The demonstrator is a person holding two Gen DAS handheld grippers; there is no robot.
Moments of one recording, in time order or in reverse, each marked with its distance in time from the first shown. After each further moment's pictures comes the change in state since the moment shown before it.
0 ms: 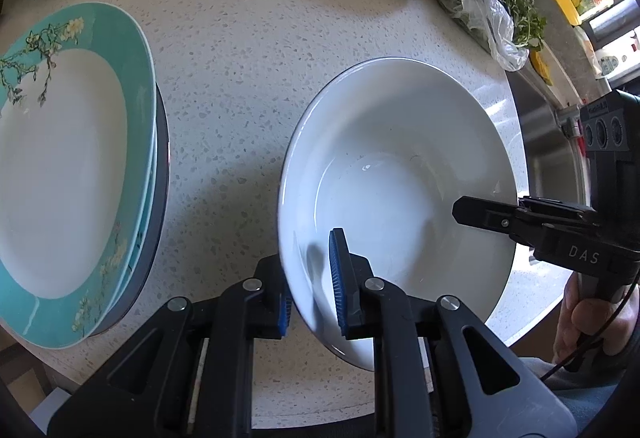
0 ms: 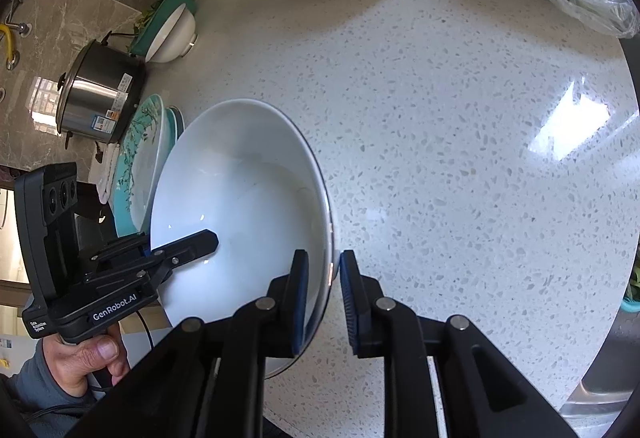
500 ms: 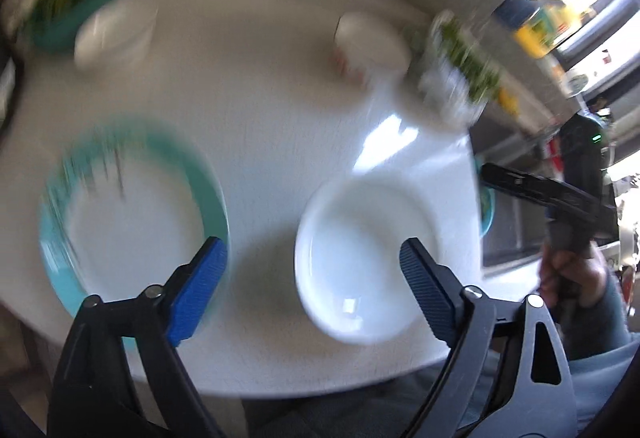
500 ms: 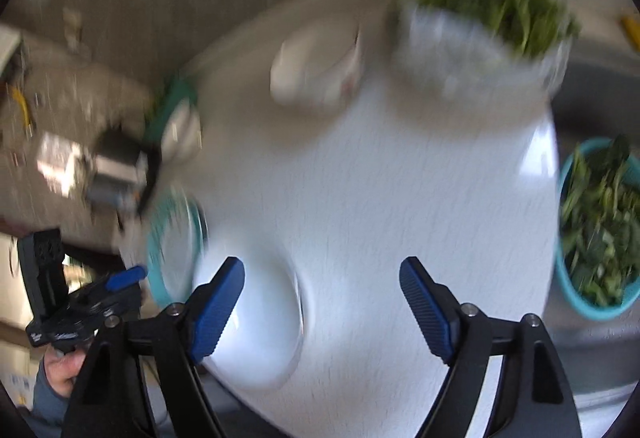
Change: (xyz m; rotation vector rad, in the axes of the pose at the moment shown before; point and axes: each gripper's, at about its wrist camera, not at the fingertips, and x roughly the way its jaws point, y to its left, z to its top) left arm -0.135 -0.007 0.060 0.089 -0.139 -0.018; right arm -0.107 -0.034 0.037 0.112 -0.273 0.040
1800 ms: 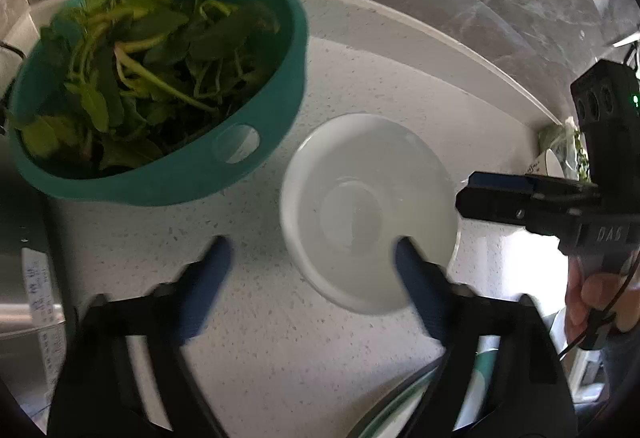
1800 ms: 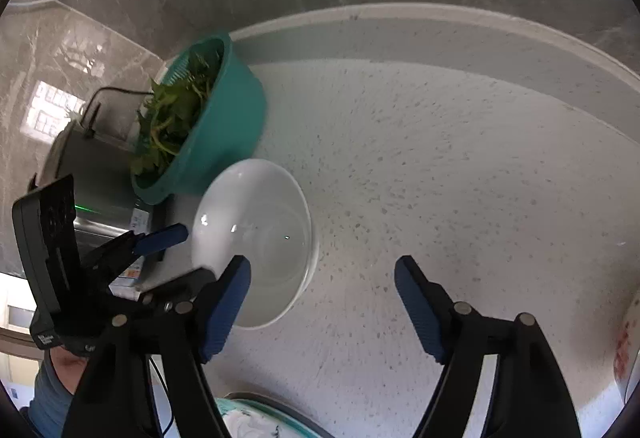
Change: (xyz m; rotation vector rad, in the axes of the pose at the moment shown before) left arm 0.082 0.326 0.182 -0.024 0.034 0.020; right arm 0.292 0.248 0.155 -0.193 0.216 -0.035
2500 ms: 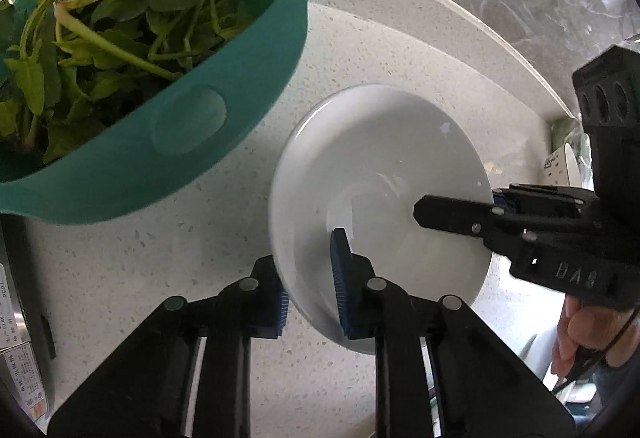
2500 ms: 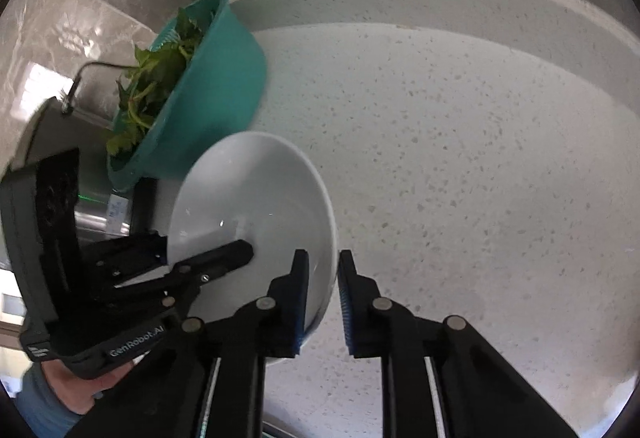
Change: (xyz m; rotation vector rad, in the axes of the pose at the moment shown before) left arm 0.053 0.002 0.011 -0.005 0.052 0.004; right arm 0.050 0.023 0.001 -0.045 0.045 -0.035
